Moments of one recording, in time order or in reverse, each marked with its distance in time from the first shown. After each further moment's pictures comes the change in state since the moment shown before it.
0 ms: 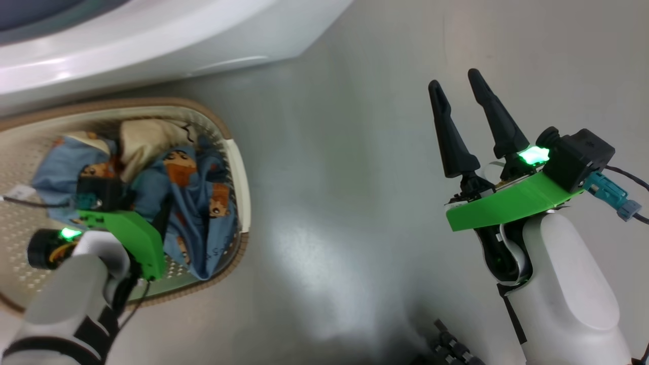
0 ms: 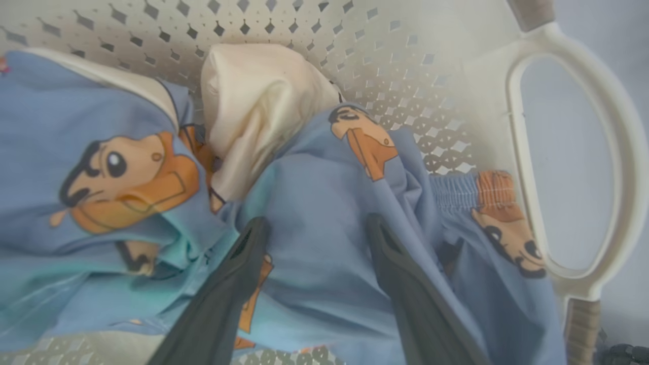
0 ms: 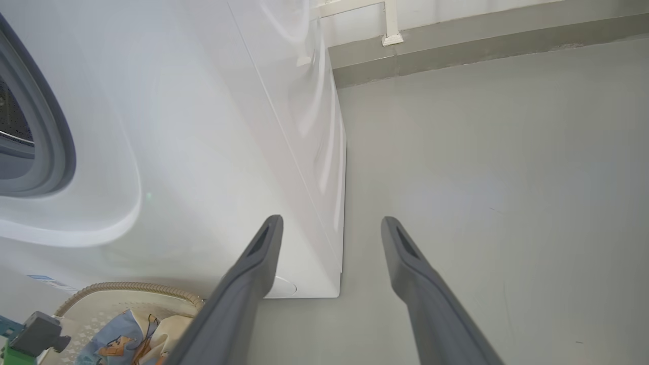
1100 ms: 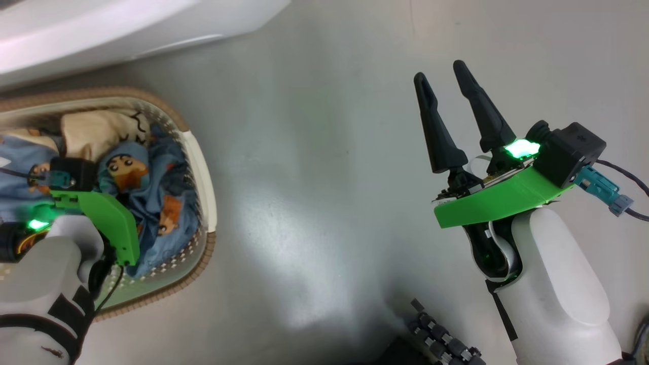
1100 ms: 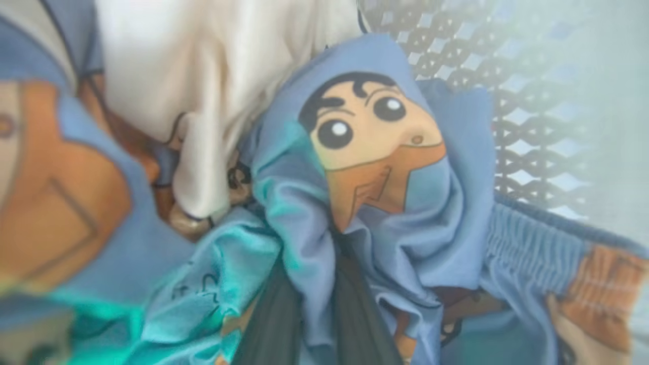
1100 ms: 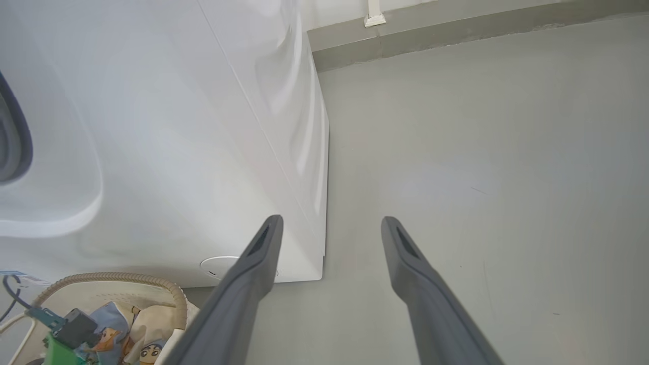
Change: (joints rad) left arm -0.139 0.049 -0.204 0.144 -0.185 0.000 0.092; right arm -0.025 0.024 0.028 -0.006 0.023 0.000 -0.004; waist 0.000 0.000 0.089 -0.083
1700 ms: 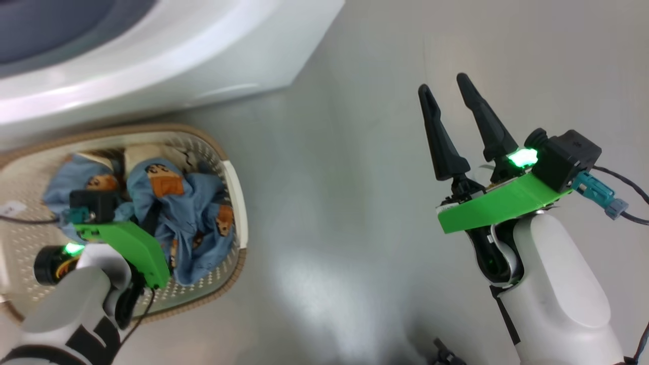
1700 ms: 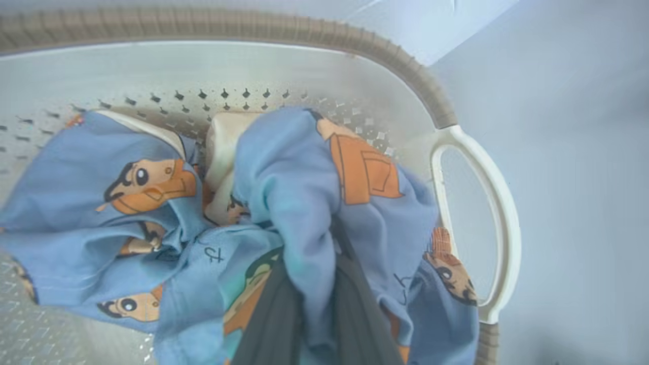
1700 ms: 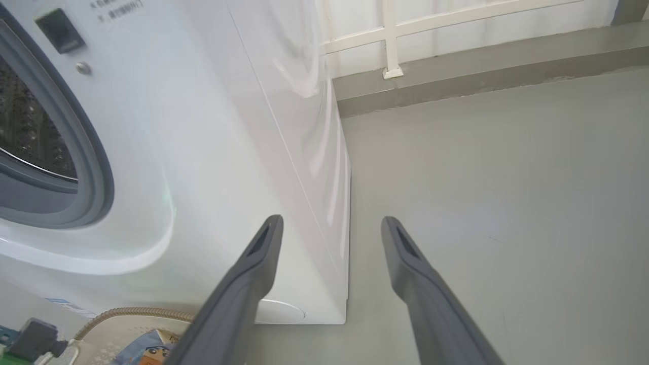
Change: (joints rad) left arm 0.118 0.023 -0.091 -0.181 -0.194 0.000 -0.174; right arm 0.011 -0.009 -0.009 0.038 -0.010 0.000 -0.003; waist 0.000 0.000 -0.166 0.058
